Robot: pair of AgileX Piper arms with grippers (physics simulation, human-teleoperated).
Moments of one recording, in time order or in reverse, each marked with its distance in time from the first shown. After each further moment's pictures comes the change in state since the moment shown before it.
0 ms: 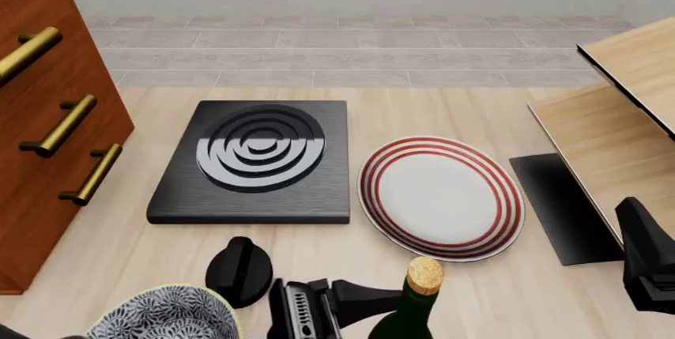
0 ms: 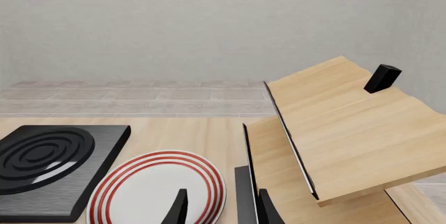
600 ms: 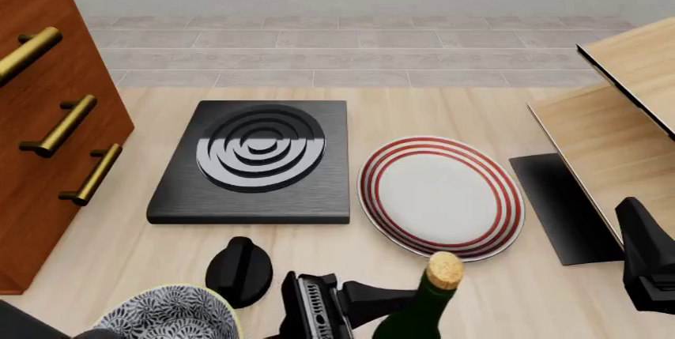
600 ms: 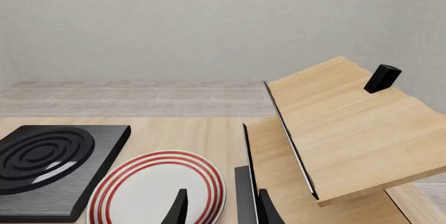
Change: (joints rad) left arm 0.017 0.044 -0.042 0.000 -0.016; right arm 0.000 0.000 0.000 0.000 0.000
